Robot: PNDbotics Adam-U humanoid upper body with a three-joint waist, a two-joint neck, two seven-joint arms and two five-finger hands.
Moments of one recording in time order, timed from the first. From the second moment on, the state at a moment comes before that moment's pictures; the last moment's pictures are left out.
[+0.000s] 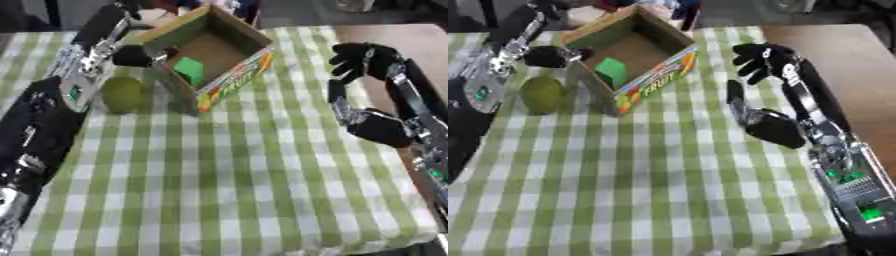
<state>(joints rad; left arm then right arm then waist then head) -0.86 0.47 -0.13 -1.07 -0.75 -0.18 -0.07 -0.38 -0.39 0.26 -1.84 0.36 -0.13 0.02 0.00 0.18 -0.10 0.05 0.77</state>
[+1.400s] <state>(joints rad) -0.77 0.56 -0.20 -0.95 -0.78 -0.29 -0.38 -0.38 -0.39 0.26 -1.83 0.37 -0.13 0.02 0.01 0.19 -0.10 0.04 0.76</state>
